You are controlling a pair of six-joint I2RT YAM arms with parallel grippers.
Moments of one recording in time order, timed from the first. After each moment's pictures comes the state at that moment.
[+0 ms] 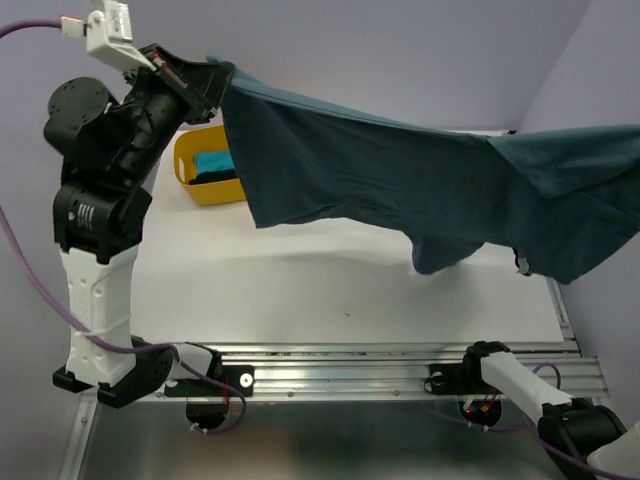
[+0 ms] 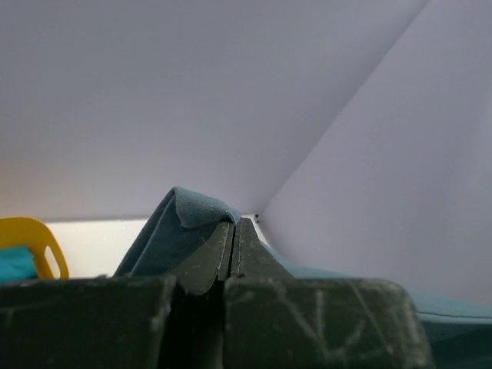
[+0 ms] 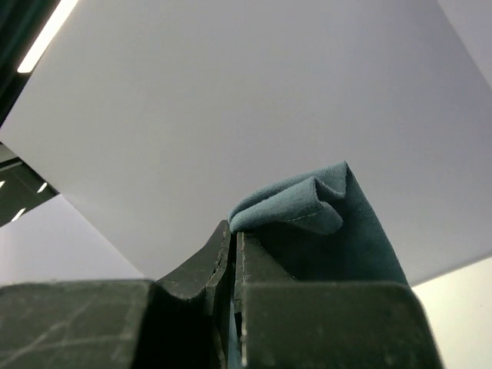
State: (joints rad) left arm -0.32 1.34 2.20 -0.66 0.11 -0.55; right arm 0.16 0.94 2.24 -0.78 0.29 0.65
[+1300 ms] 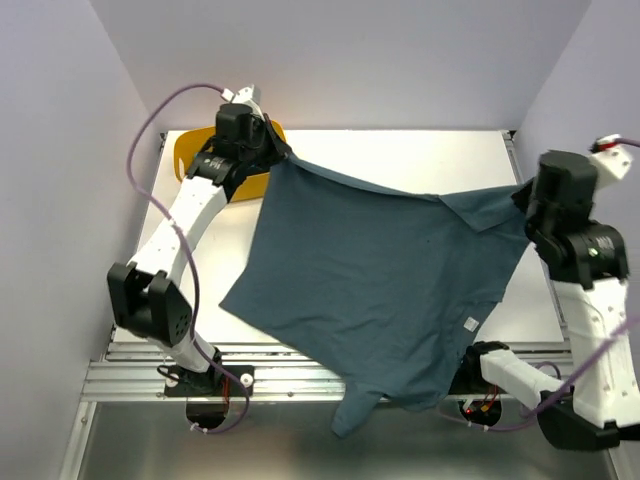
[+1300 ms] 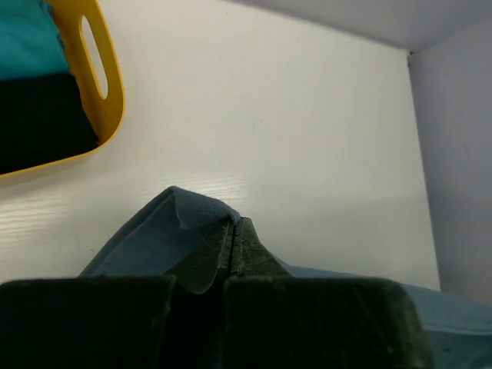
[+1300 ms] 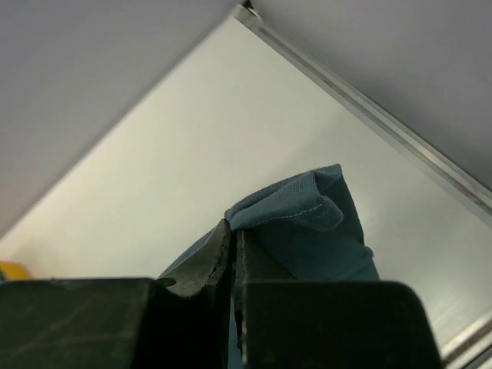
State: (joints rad) left arm -0.32 1.53 1.56 -0.38 0.12 -0.57; right arm 0.16 0.97 1.58 -0.97 0.65 0.67
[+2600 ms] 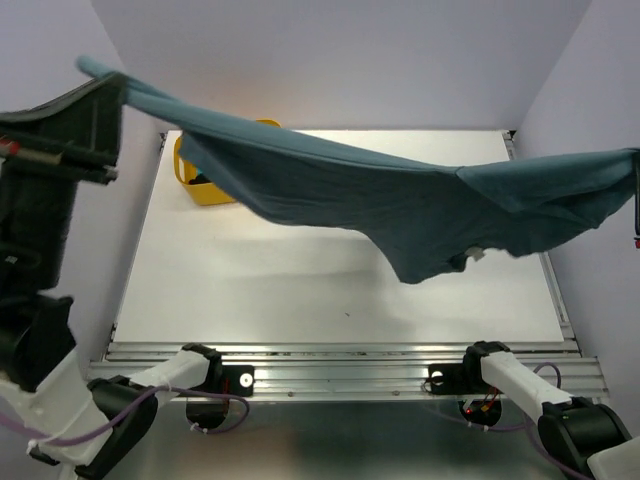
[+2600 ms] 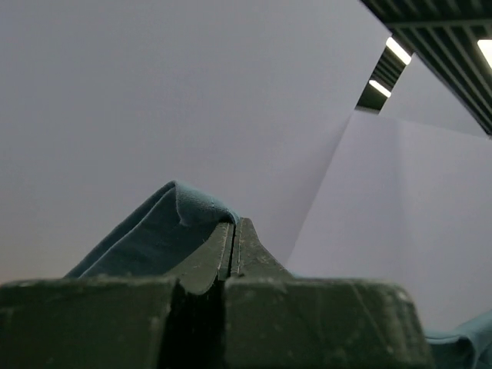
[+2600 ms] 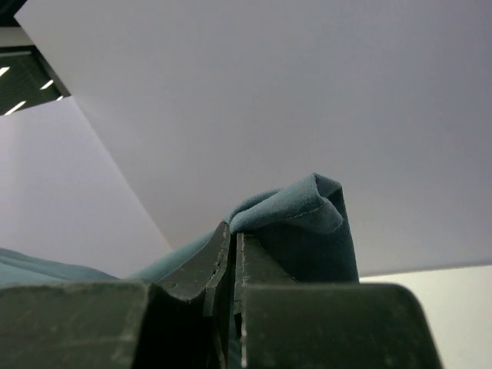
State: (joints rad) left arm -0.32 1.12 2.24 -0.56 0.04 -0.48; right arm 0.16 0.94 2.34 -0.89 0.09 0.47
